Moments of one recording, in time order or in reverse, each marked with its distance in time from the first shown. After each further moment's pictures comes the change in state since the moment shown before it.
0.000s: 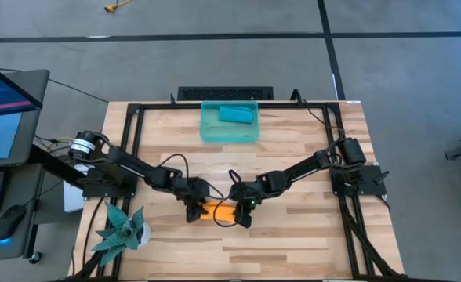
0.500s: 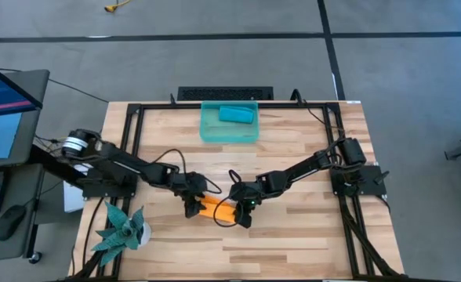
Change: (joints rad) left arm 0.039 -0.097 -0.002 -0.068 -0.049 0.003; right arm 0.003 0.000 -0.001 0.005 -0.001 0.000
